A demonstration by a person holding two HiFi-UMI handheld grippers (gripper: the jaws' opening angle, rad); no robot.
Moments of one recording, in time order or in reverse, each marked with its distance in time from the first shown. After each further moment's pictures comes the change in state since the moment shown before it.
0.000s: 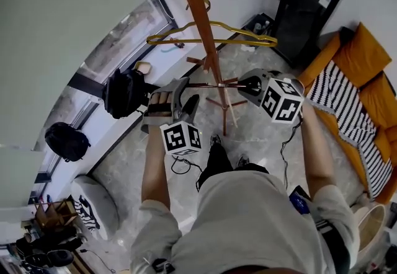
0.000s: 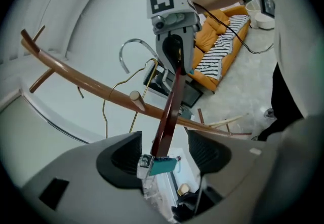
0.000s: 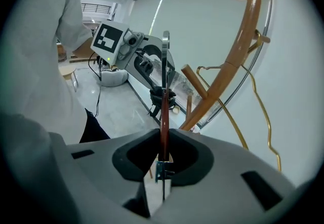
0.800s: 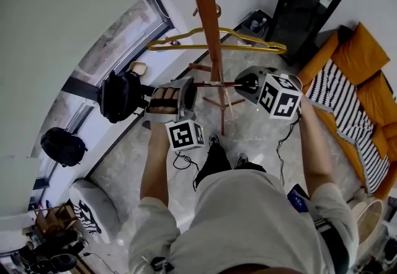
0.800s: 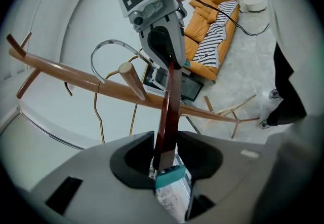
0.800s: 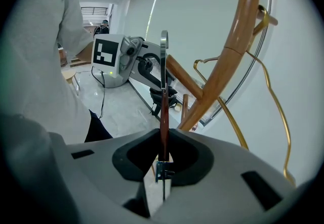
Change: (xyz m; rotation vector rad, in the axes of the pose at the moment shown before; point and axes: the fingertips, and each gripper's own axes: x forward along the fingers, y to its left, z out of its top) left arm 0.048 0.016 -0.025 0.133 0.007 0.030; right arm 0.033 -0.030 0.008 0.039 0.033 0.053
